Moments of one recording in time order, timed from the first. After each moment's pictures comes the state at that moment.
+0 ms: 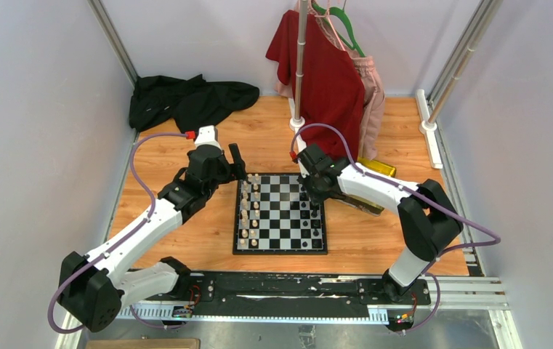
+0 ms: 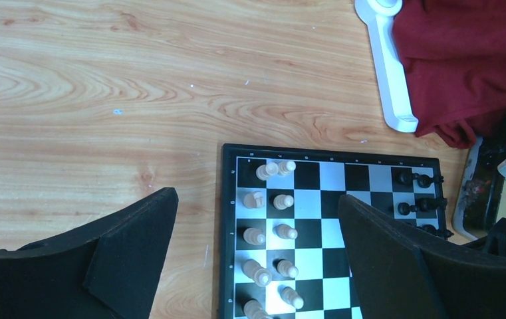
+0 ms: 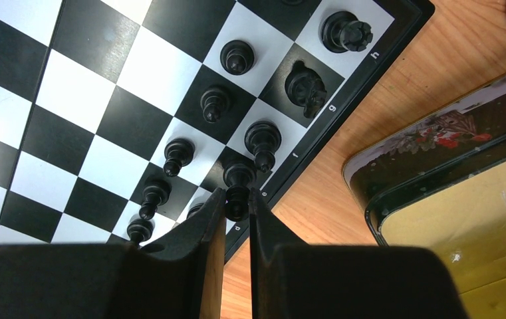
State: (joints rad) left arm -0.53 1.06 0.78 -0.21 -0.36 -0.49; right arm 0.70 1.64 1.10 -0.60 0.07 0.08
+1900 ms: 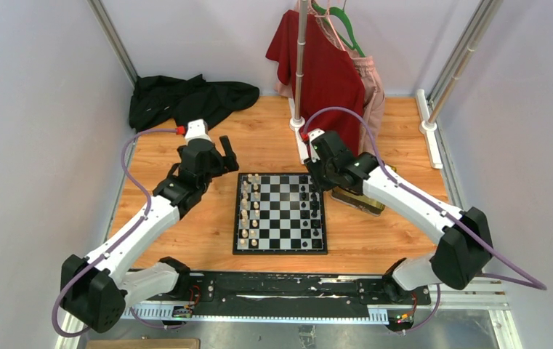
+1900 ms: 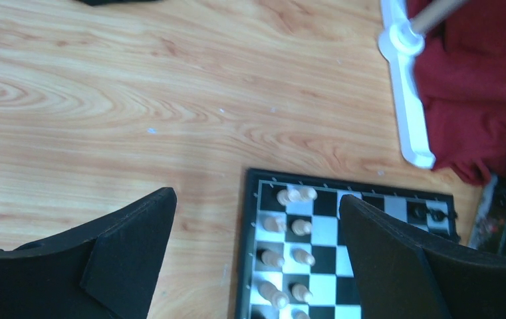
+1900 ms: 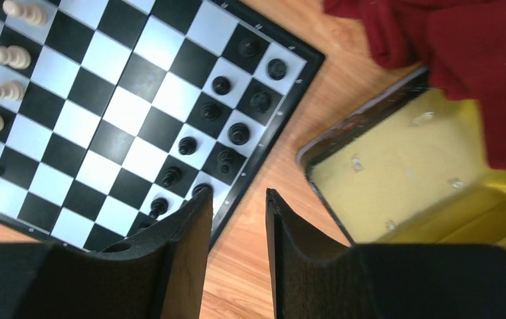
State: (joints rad) left arm -0.48 1.06 0.80 -0.21 -0.38 -0.48; right arm 0.69 1.42 1.15 -0.66 0.11 0.09
